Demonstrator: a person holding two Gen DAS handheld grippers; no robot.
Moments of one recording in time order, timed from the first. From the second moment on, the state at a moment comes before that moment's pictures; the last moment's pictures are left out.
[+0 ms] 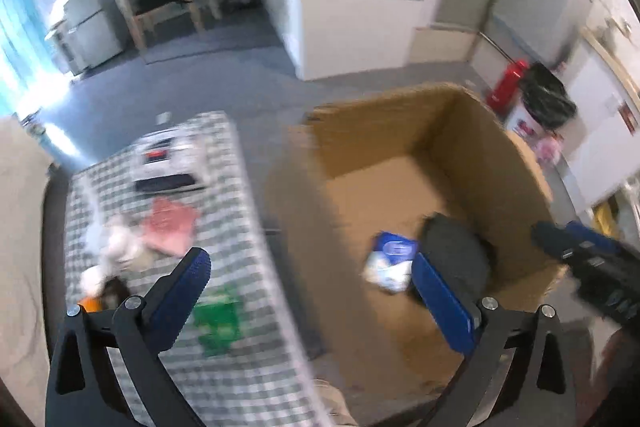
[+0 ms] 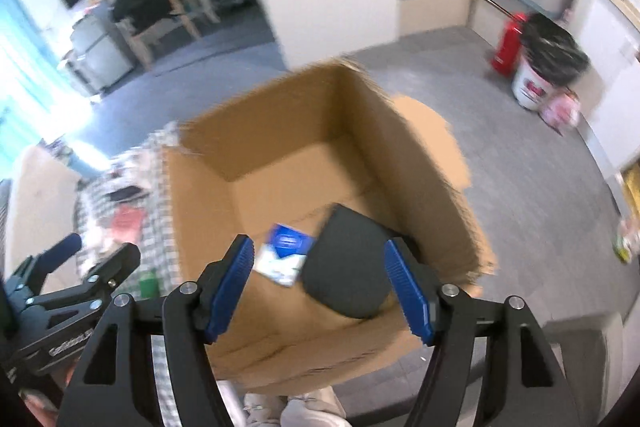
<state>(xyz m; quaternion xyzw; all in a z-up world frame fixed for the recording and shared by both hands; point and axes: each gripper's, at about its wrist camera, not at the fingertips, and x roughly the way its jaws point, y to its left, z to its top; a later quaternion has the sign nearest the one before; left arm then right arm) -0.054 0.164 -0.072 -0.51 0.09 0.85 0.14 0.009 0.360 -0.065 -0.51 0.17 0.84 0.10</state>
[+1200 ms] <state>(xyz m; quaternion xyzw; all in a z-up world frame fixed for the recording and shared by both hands) -0.070 -0.135 -0.219 -0.58 0.00 0.82 -0.06 -0.075 0.091 -0.249 -0.63 0.01 0.77 -0.06</state>
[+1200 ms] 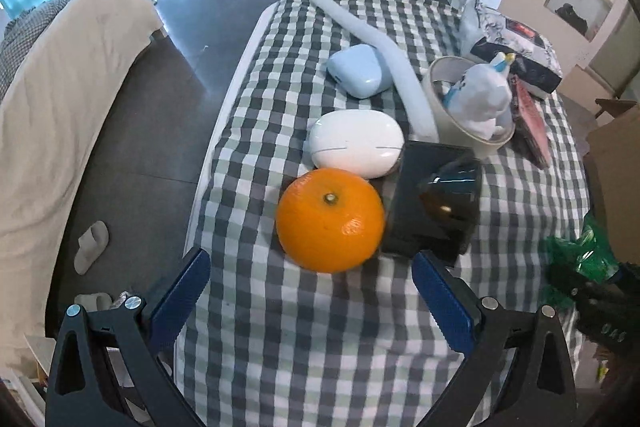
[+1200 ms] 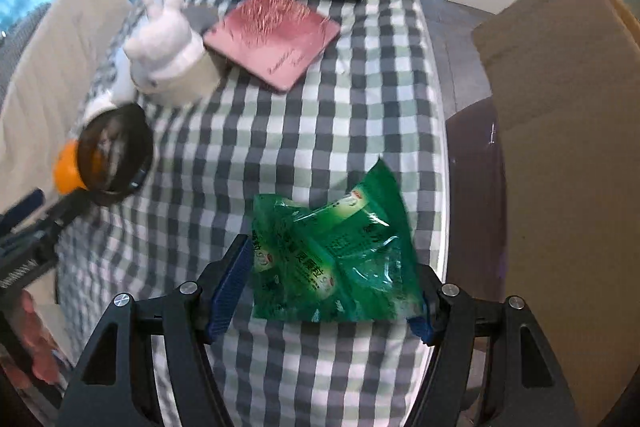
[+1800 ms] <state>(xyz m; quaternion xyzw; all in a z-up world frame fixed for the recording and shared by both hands) -0.079 -0.143 -0.221 -0.57 -0.01 0.82 -0.02 -0.072 0.087 -0.225 -0.61 -0.01 0.79 -0.04</state>
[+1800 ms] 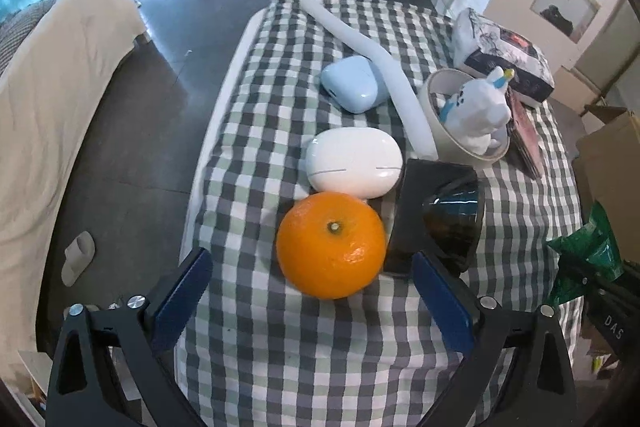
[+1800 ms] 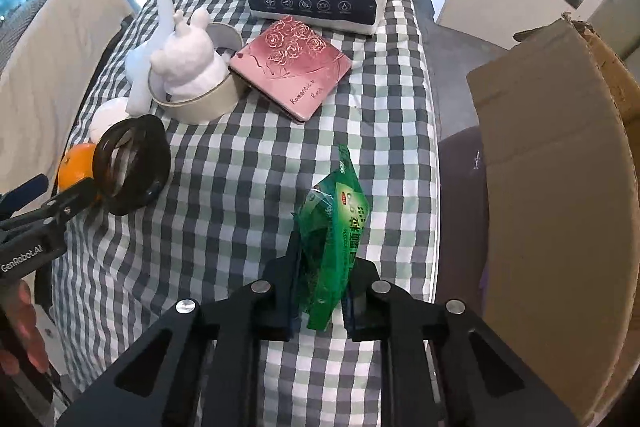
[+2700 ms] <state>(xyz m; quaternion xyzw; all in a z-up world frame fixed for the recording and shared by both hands) -0.057 -0.117 -0.166 -0.57 0.00 0.82 0.02 -0.057 0.090 -0.156 -0.57 0.03 0.82 -0.07</state>
